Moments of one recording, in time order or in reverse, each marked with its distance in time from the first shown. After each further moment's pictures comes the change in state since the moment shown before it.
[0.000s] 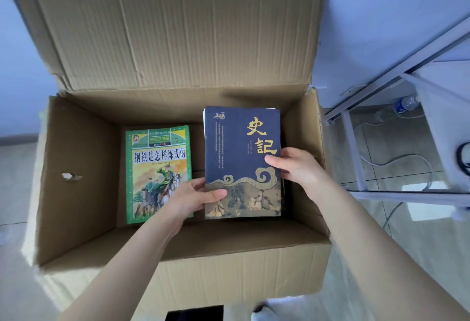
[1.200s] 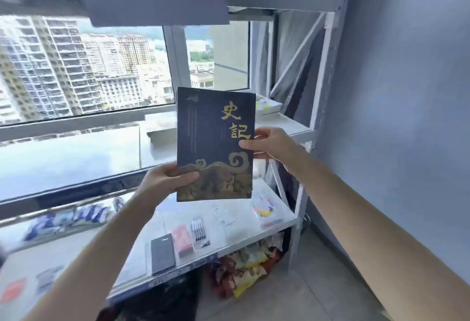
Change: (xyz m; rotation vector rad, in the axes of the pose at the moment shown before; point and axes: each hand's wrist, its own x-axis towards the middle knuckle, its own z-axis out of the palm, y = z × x) left_hand -1.019 -0.296 -0.248 -0.454 1.391 0.825; right_hand -0.911 -0.150 0.557 -0.547 -1.262 -1.053
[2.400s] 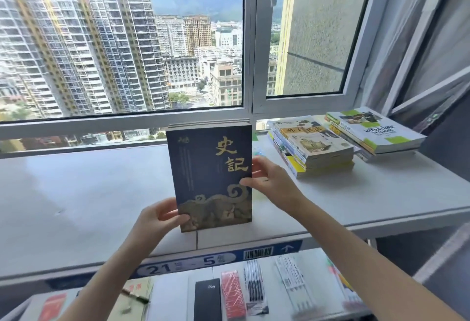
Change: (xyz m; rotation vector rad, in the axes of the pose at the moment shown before) left_hand 0.214 -0.117 -0.209 0.154 0.247 -0.029; right_hand 0.327 0.062 0.189 -0.181 -0.237 -0.297
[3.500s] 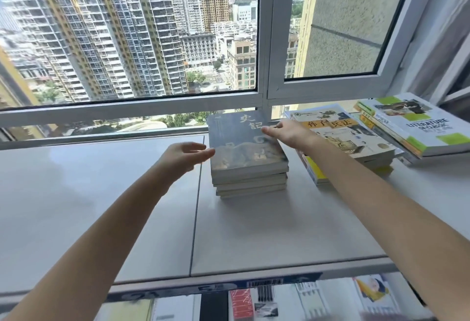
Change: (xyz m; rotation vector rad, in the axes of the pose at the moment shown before) left_hand 0.125 0.072 0.023 0.153 -0.003 -0.258; right_hand 0.156 0.051 -0.057 -0.491 -0.113 0.409
